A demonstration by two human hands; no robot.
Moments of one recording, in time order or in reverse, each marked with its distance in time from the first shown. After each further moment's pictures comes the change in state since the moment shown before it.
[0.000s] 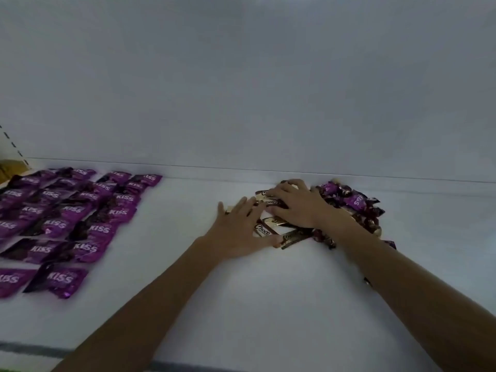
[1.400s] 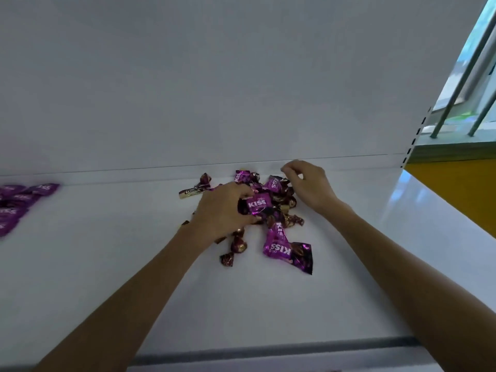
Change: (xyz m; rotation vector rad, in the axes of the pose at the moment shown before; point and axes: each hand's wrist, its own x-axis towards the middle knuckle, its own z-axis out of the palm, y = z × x) left_hand 0.036 0.192 -0.011 -0.218 0.301 0.127; right_hand -0.134 0.171 -0.040 0.602 0.496 0.287
